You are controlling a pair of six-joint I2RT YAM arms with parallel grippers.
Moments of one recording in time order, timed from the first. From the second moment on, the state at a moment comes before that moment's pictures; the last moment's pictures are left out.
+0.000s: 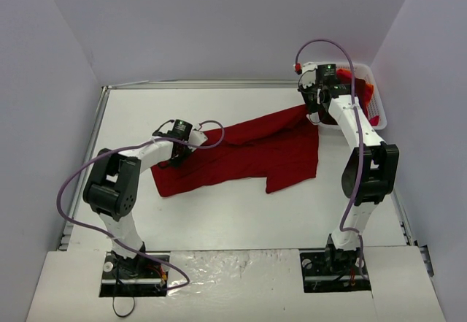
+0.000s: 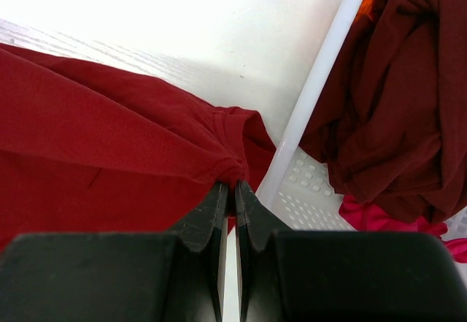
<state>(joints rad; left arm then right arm) -0.35 1.79 1.12 -0.45 -0.21 0.53 0.08 1.89 1.68 -0.61 -0.04 -0.35</state>
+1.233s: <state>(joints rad) -0.35 1.73 1.12 -0.48 -0.24 0.52 0.08 1.89 1.67 -0.61 -0.03 -0.37</state>
